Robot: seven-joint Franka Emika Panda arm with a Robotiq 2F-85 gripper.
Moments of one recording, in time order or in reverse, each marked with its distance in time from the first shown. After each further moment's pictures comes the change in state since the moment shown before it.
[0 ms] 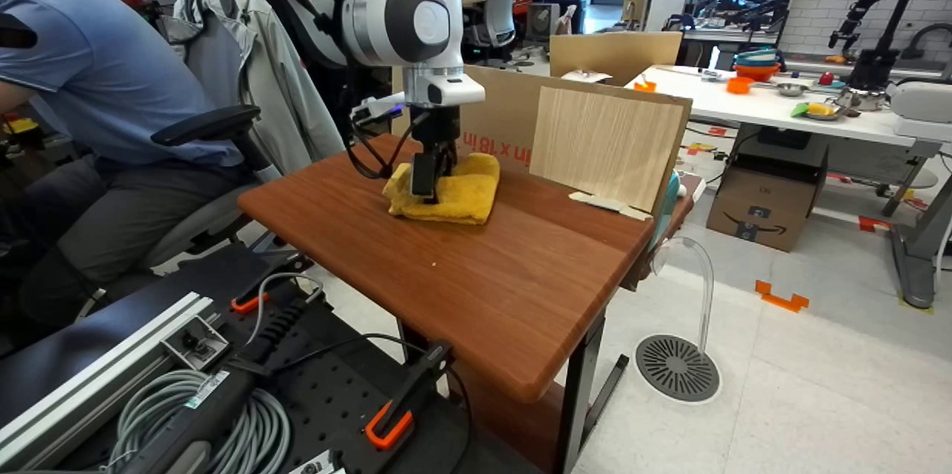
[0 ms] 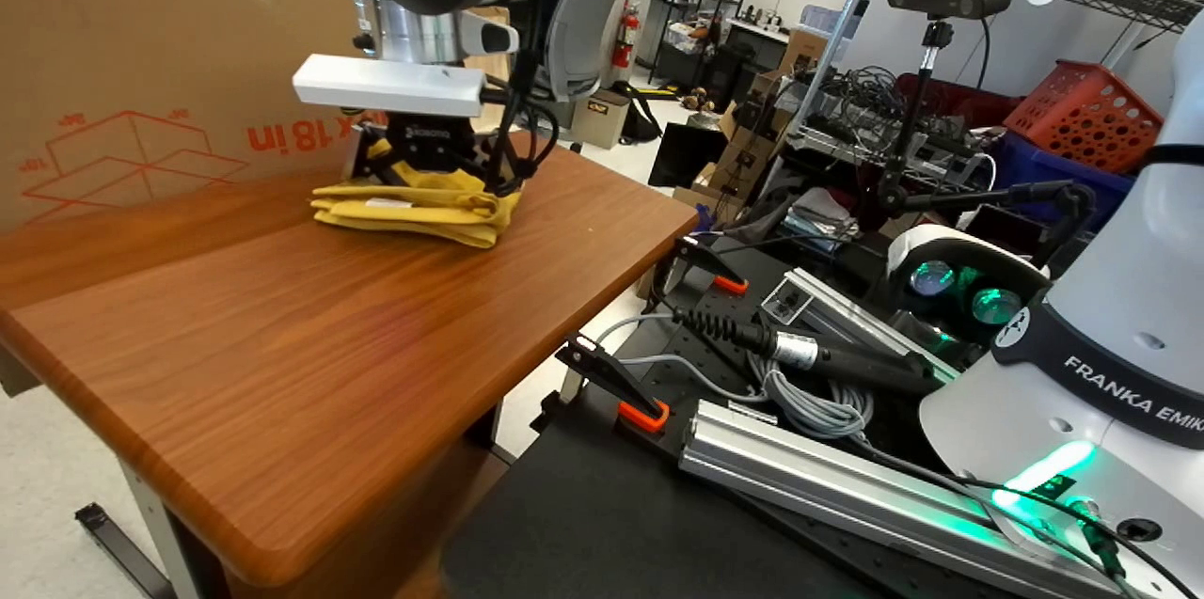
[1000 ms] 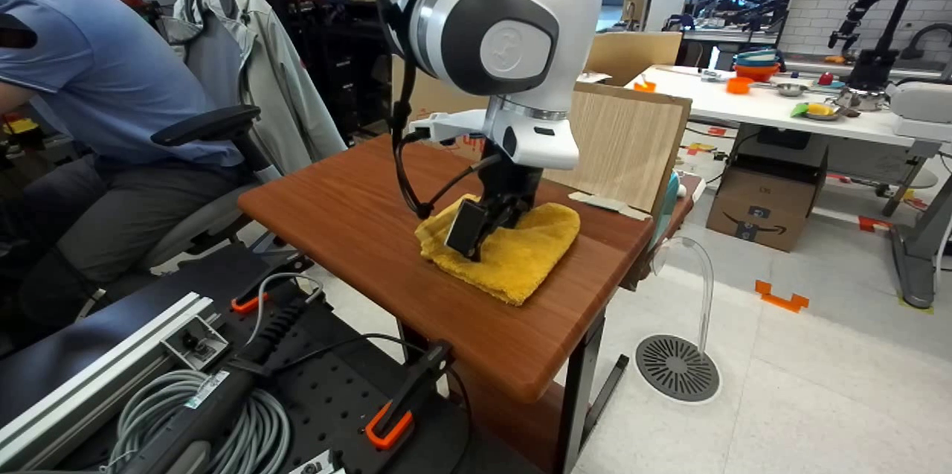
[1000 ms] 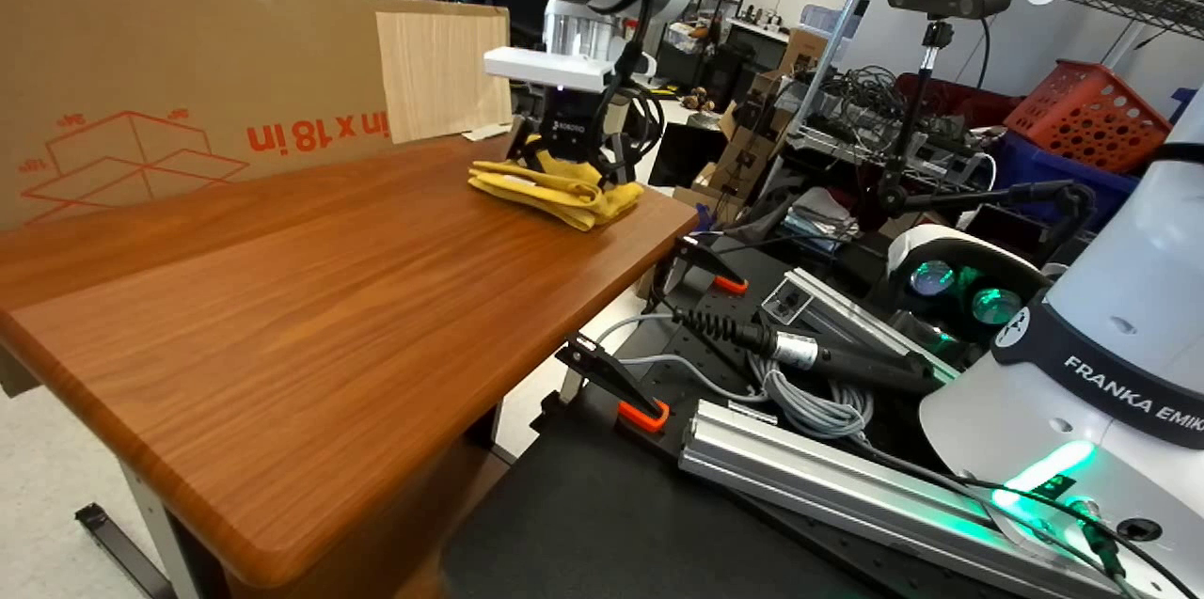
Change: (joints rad) arm -0.277 -0.092 -0.040 -0.168 0.293 0.002 -0.135
